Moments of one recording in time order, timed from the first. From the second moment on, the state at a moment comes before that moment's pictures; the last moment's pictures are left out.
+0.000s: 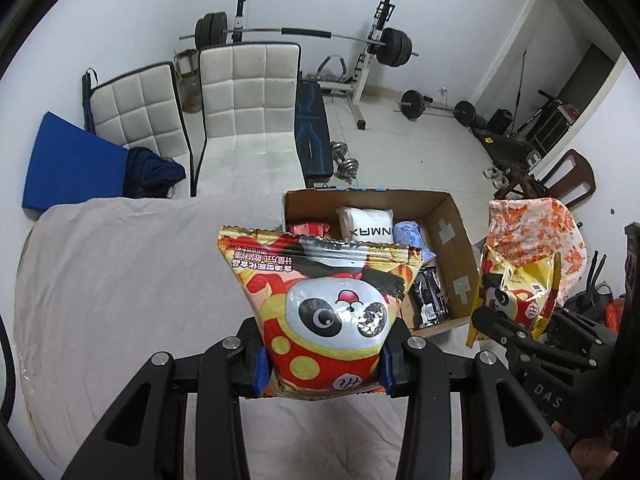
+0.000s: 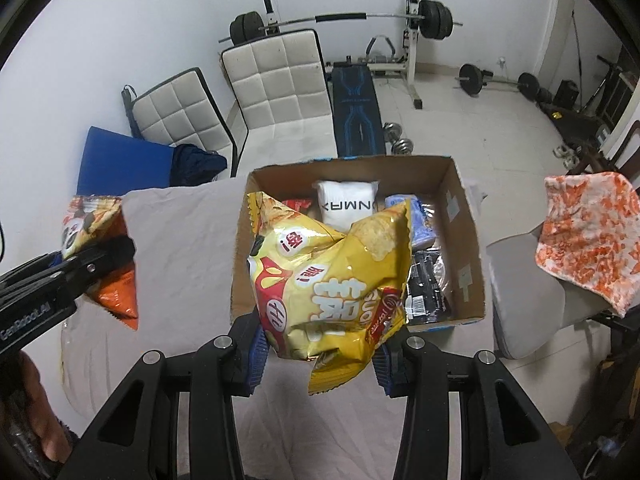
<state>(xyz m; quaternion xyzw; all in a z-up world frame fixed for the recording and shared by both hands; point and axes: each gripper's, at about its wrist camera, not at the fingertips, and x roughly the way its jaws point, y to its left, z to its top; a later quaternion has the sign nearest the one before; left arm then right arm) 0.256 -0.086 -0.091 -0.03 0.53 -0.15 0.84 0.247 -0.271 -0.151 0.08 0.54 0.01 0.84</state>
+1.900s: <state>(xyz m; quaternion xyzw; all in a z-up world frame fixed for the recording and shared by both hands) 0.338 -0.167 -0.243 0.01 0.64 -0.11 0.76 0.333 -0.328 -0.324 0.06 0.64 -0.05 0.77</state>
